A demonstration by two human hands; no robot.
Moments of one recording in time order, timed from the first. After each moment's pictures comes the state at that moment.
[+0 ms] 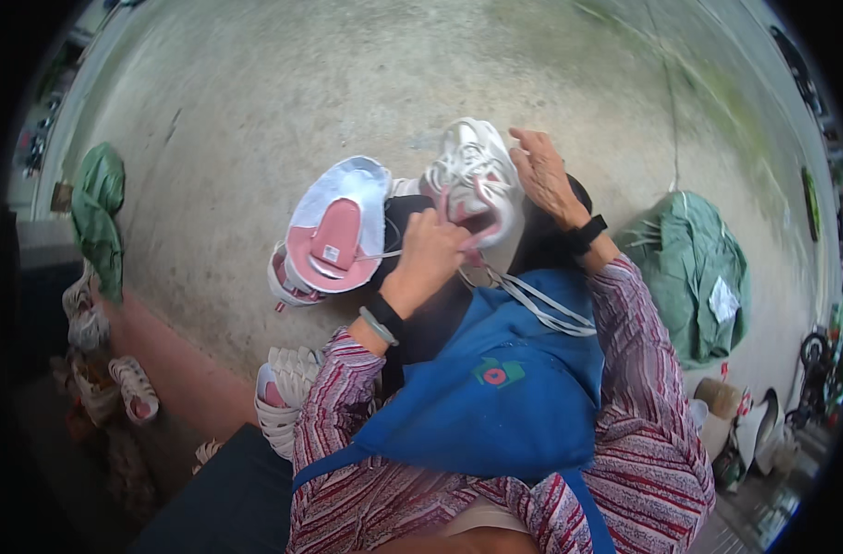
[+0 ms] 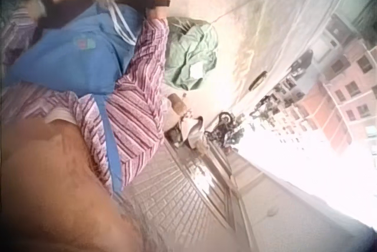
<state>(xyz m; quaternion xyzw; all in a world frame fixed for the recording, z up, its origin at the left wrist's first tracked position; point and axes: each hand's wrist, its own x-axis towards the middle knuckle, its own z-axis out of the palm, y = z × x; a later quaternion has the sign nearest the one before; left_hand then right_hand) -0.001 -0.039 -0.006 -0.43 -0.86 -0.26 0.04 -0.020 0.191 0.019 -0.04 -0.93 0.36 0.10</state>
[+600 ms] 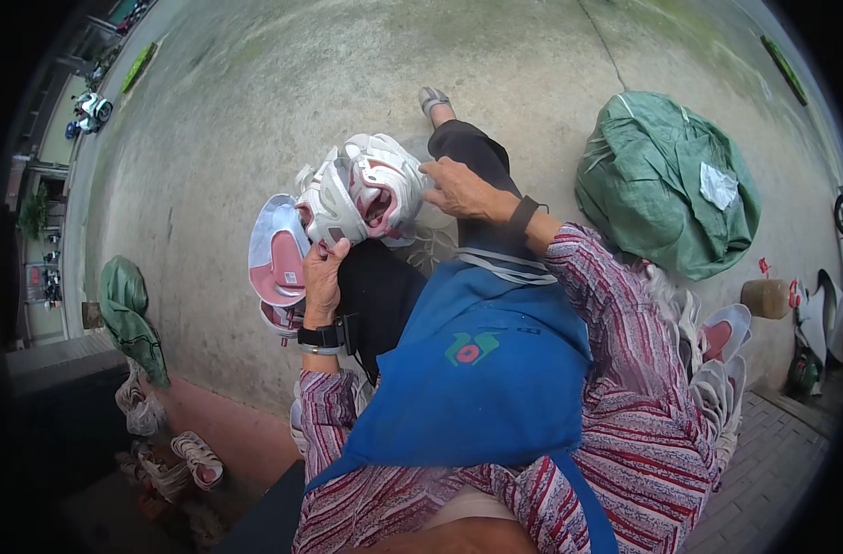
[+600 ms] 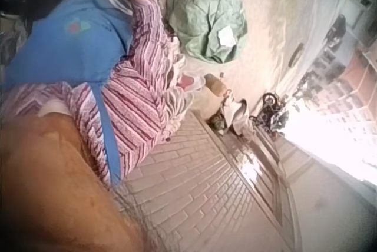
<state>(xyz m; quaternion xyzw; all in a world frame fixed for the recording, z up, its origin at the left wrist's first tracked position) 0.001 -0.071 -0.010 -0.09 -0.67 -0.70 -0.23 0.055 0.204 -0.013 -0.01 -0.92 0.40 -0.03</state>
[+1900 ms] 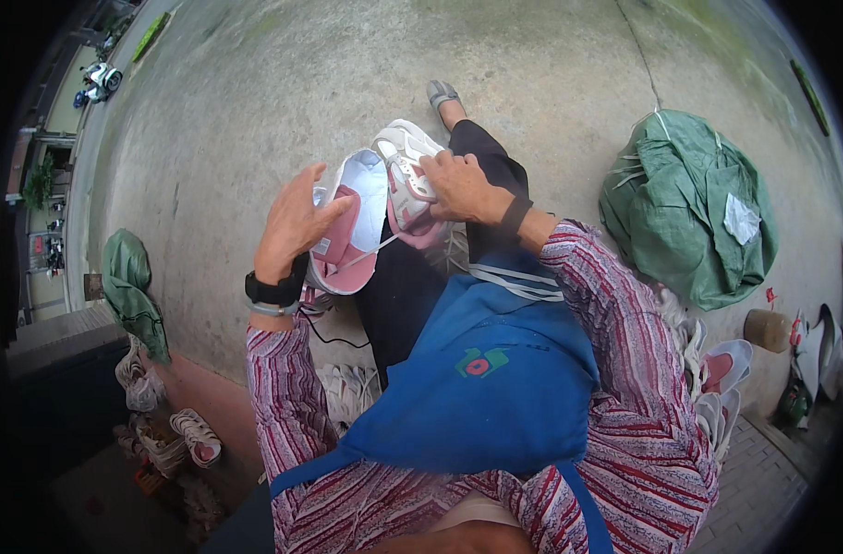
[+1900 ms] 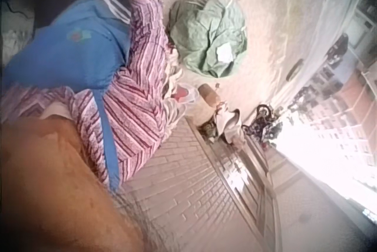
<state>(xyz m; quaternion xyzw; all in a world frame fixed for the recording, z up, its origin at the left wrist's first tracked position) -0.088 -0.052 0.096 -0.34 -0.92 -0.16 -0.14 0.015 0.172 0.001 0.03 -0.98 0.21 -0.07</state>
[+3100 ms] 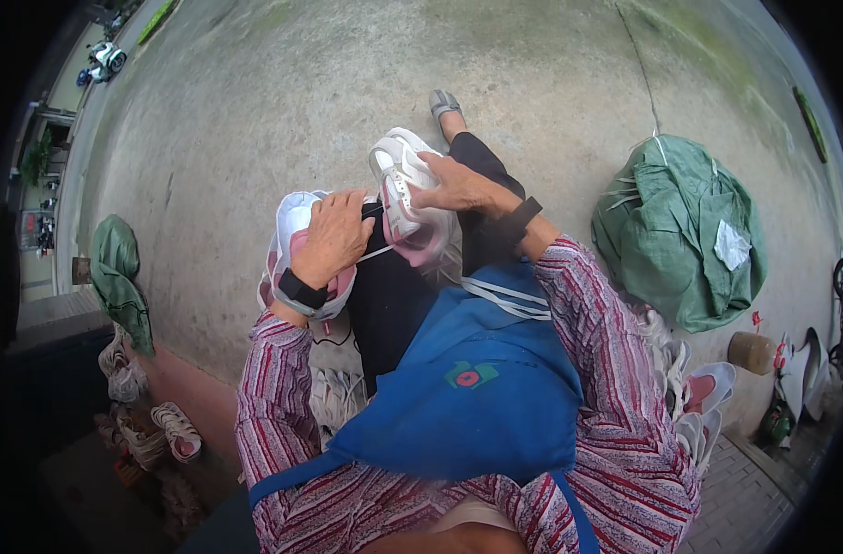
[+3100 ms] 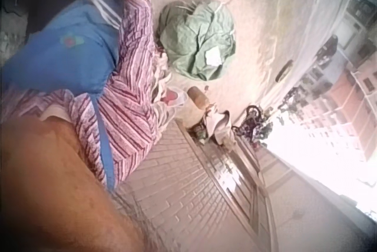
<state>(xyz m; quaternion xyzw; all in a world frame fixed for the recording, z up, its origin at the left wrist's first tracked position) -0.056 -0.034 0.040 -0.41 -0.91 -0.10 -0.05 -0.006 0.191 0.009 -0.01 -0.84 0.53 -0.12</state>
